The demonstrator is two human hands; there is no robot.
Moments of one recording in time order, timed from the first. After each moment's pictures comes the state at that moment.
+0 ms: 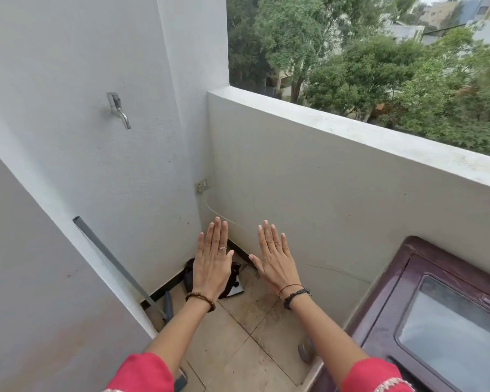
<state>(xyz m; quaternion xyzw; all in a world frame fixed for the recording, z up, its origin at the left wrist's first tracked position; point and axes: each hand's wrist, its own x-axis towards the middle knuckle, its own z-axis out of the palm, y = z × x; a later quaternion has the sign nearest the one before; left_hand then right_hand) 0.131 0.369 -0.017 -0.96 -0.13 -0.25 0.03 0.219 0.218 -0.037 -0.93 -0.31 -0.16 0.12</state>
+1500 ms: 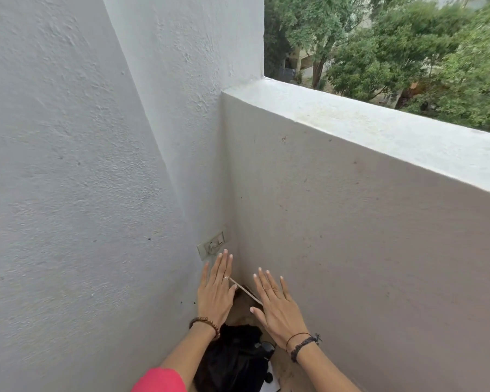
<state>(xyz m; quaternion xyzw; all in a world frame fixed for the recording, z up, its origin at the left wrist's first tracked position) 0.525 0.652 -0.166 -0.99 -0.13 -0.05 0.05 0.579 0.485 -0.203 -0.91 -0.40 -0.02 0.09</state>
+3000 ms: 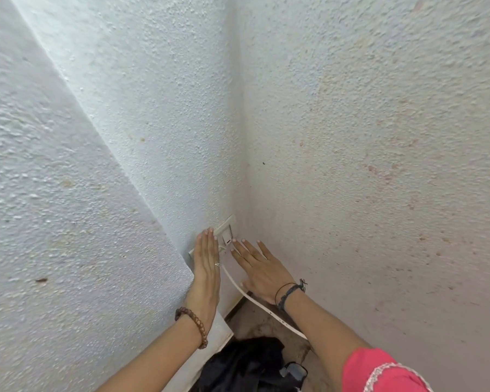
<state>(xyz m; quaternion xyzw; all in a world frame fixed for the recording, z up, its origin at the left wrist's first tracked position) 0.645 0.769 -0.289 -0.86 -0.08 0.13 0.49 0.743 0.663 -0.375 -0.86 -0.50 0.00 -0.06</state>
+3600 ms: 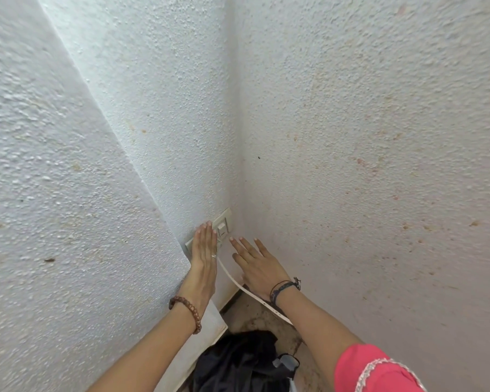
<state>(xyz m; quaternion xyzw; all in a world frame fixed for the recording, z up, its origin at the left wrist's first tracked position) 0.642 0.782 -0.297 -0.89 -0.04 0.08 0.44 0.729 0.660 -0.368 -0.87 -0.49 -0.03 -0.10</state>
